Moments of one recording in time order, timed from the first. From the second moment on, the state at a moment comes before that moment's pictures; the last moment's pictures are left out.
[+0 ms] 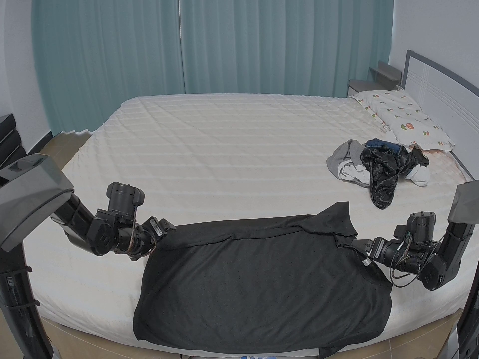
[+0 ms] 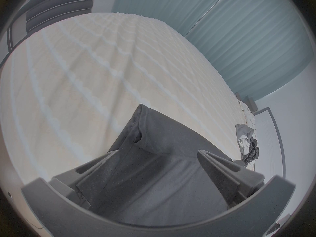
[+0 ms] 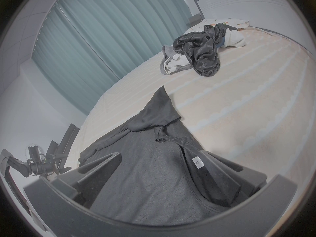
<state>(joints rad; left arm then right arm) -0.21 2.17 -0.95 -0.42 -0.04 -0.84 0.07 2.14 -0.37 -1.21 0.18 0.51</state>
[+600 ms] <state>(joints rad) -0.22 2.38 -1.17 -0.41 -0.01 -0.84 0.08 2.16 -0.40 -1.21 0.16 0.54</state>
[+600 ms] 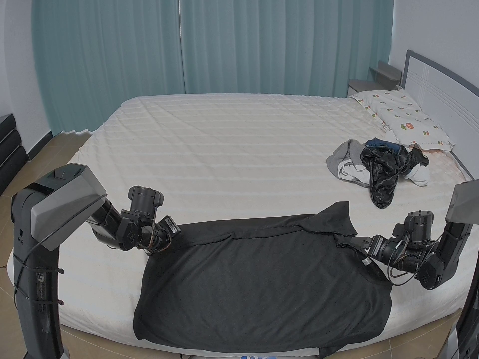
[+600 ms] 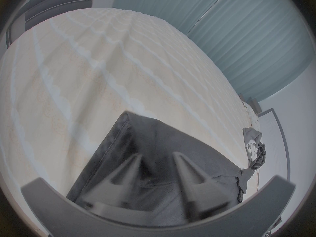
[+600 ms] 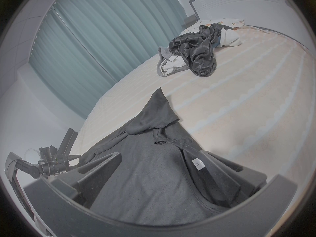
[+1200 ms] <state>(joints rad) -0.12 2.37 -1.25 -0.59 0.04 -1.11 0.16 2.29 -0.81 -0.99 0.00 0.63</state>
